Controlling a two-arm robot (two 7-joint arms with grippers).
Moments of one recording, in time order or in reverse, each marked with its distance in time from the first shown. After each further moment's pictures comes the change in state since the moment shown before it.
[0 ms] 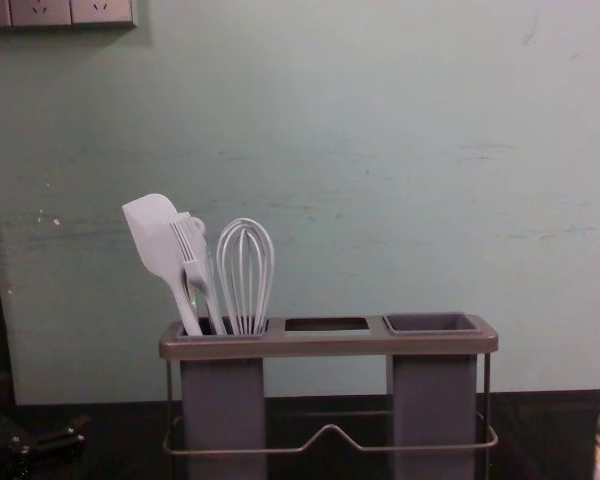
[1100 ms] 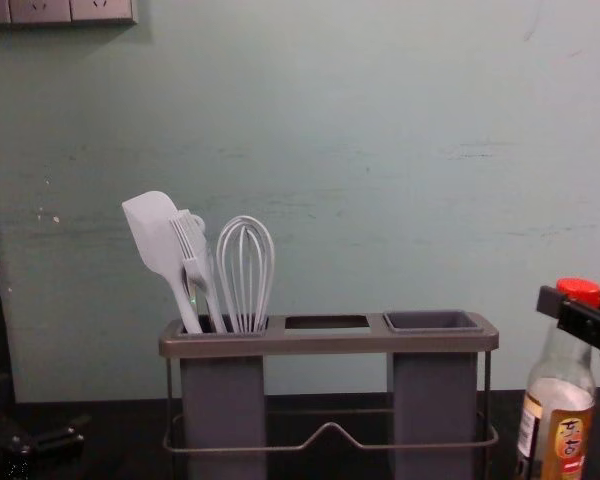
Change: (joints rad) left arm 0.000 0.000 0.000 0.000 0.000 0.000 0.000; right arm 0.284 -0.159 -0.070 0.349 -0.015 -0.102 0.058
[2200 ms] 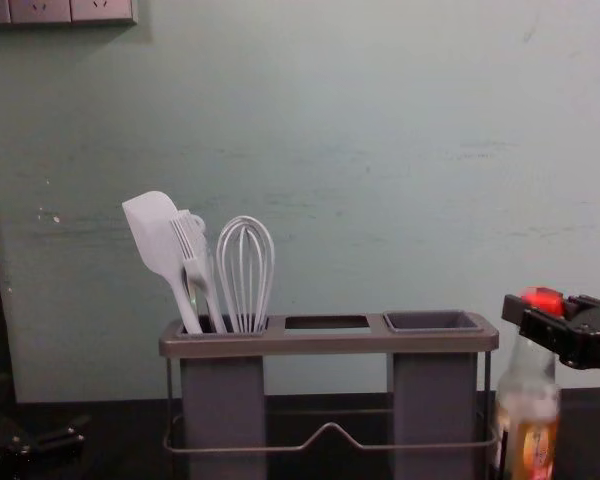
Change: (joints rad) left arm 0.000 0.000 0.000 0.000 0.000 0.000 0.000; right arm 0.082 -0.050 -0.035 0.106 -0.038 -0.009 -0.003
